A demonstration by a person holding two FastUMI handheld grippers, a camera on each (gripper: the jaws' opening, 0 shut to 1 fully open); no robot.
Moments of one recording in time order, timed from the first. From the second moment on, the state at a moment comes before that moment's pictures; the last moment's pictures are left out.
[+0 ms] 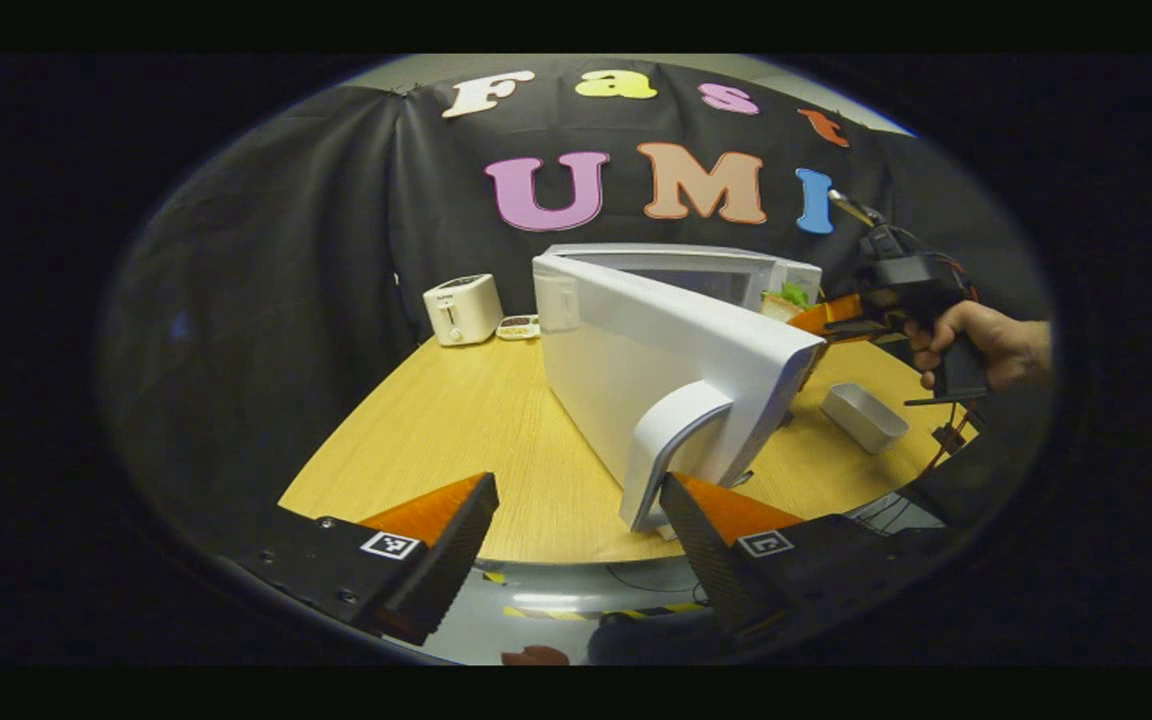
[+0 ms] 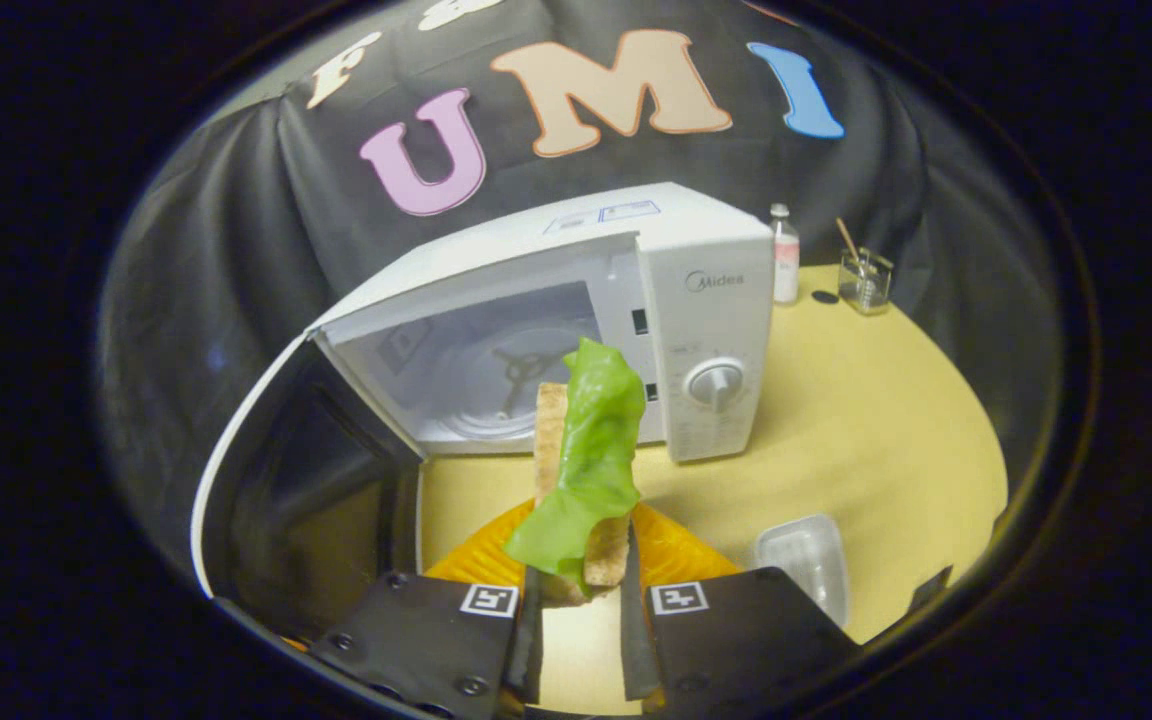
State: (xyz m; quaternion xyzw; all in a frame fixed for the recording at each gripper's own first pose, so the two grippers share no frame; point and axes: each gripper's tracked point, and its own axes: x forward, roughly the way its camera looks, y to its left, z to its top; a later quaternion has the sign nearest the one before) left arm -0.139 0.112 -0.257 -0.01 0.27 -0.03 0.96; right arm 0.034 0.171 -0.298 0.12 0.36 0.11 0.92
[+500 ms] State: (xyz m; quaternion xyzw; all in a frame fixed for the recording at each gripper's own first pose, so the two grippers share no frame) left arm -0.150 0.153 -0.240 -0.02 0.25 0.00 0.97; right arm 0.080 0.265 -0.318 0.30 0.40 0.07 0.86
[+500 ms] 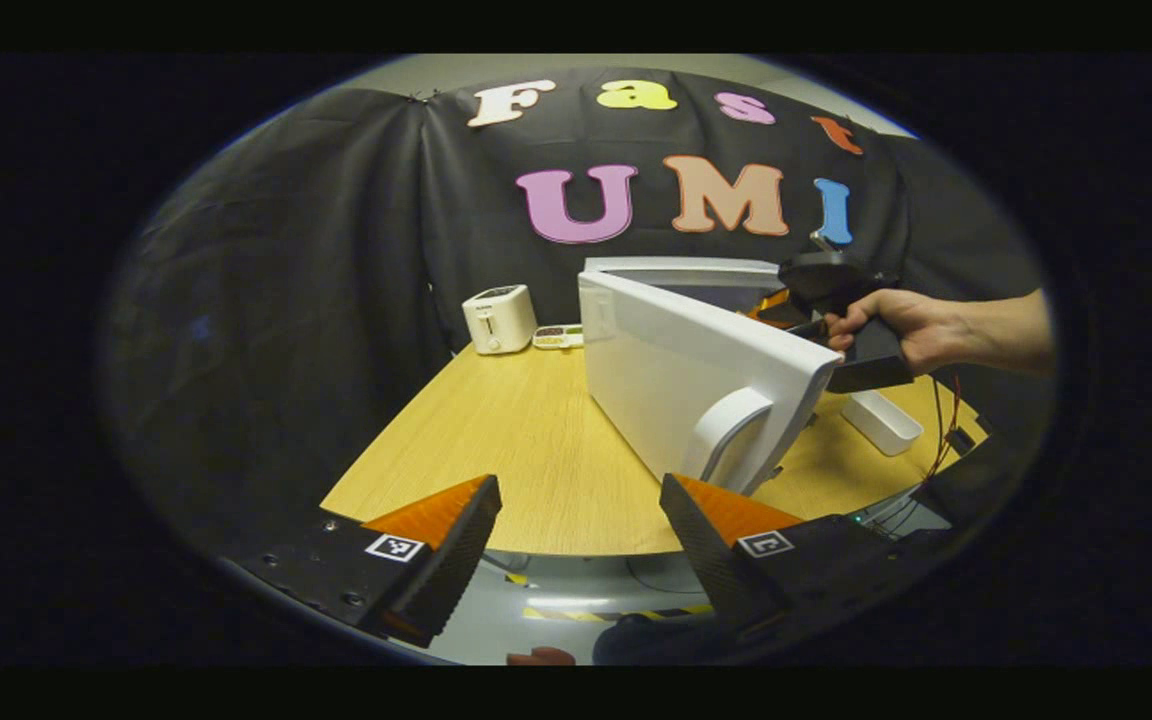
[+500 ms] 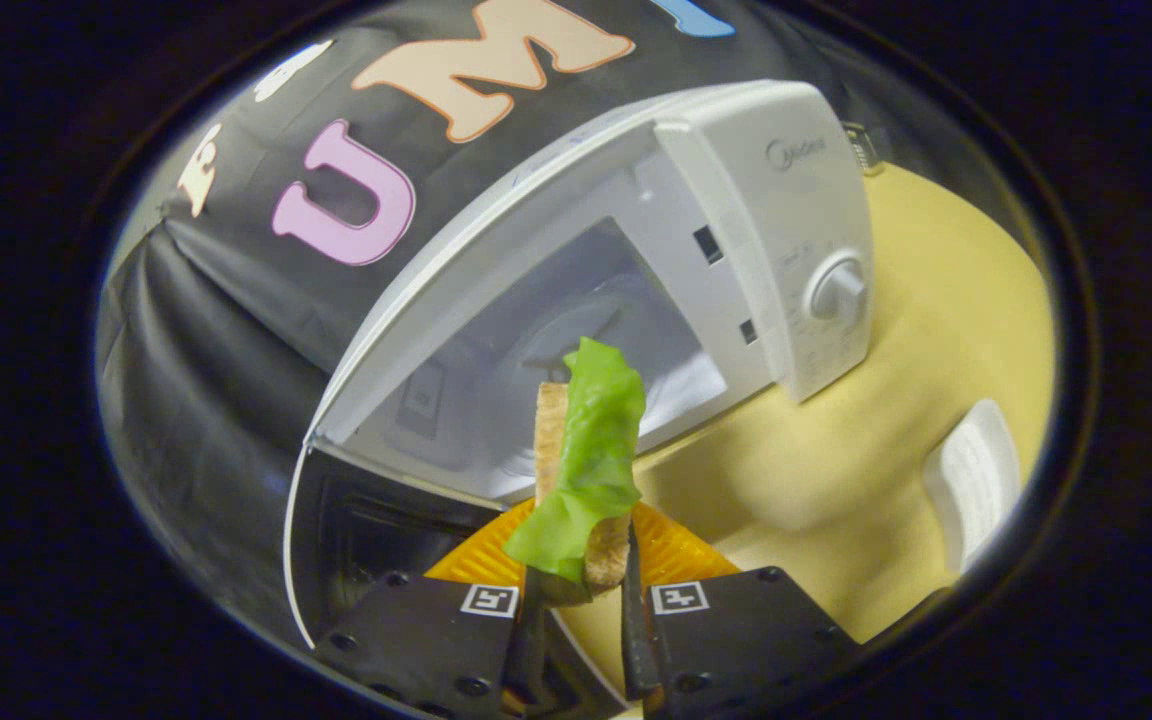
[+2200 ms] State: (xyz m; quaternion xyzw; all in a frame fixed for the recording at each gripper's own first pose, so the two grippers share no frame) left arm -0.144 0.192 -0.255 -0.02 0.28 -0.02 0.96; right arm 0.185 0.249 -0.348 0.12 0.26 -0.04 0.96
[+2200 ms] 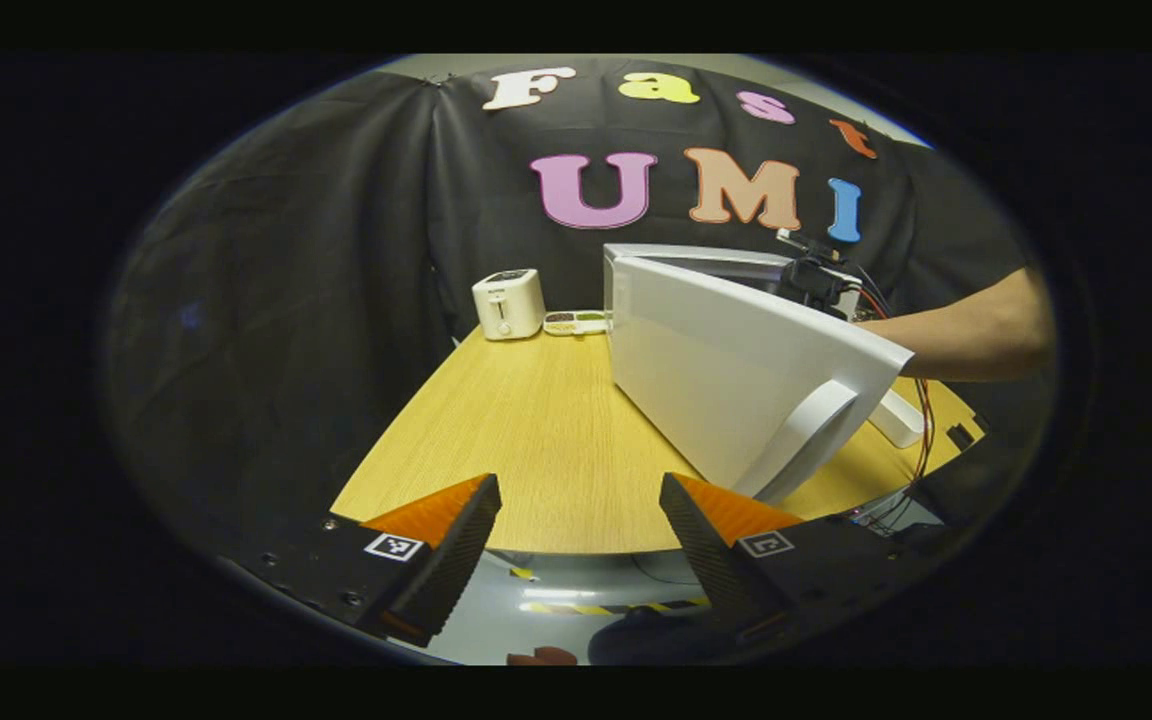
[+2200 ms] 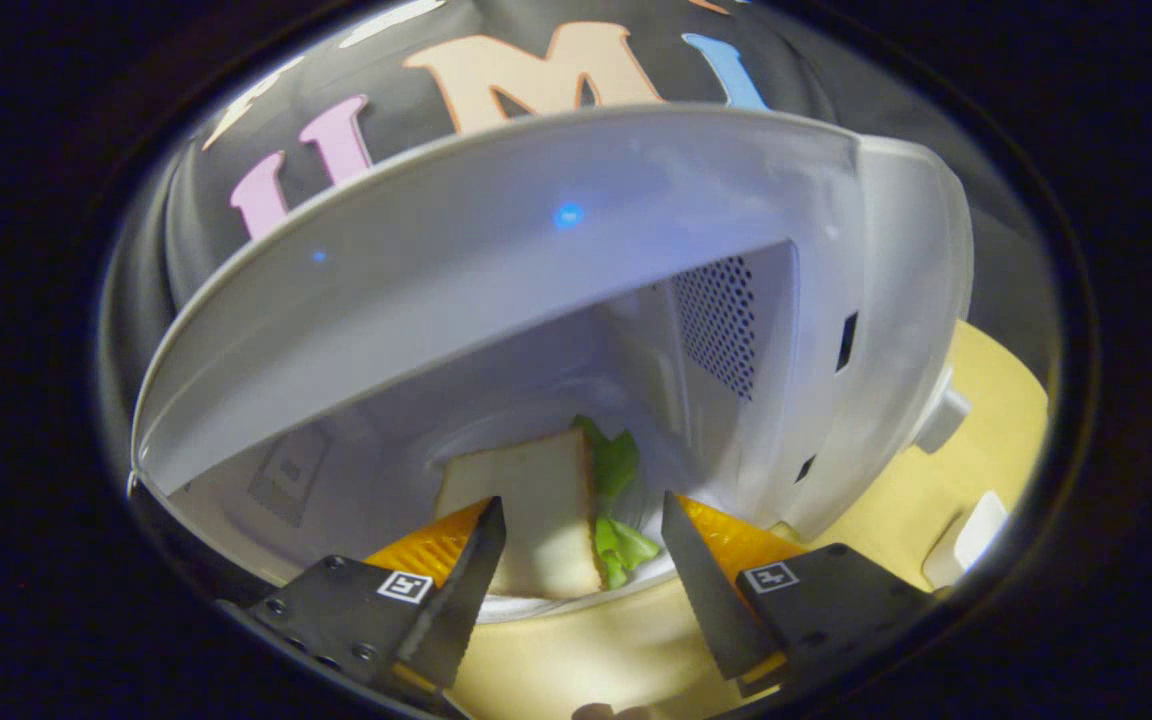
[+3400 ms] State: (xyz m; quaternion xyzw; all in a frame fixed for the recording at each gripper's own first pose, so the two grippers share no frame) left arm -0.089 0.125 -0.269 0.06 0.29 -0.07 0.95; right arm 0.018 0.131 -0.177 -0.08 0.10 0.13 0.98
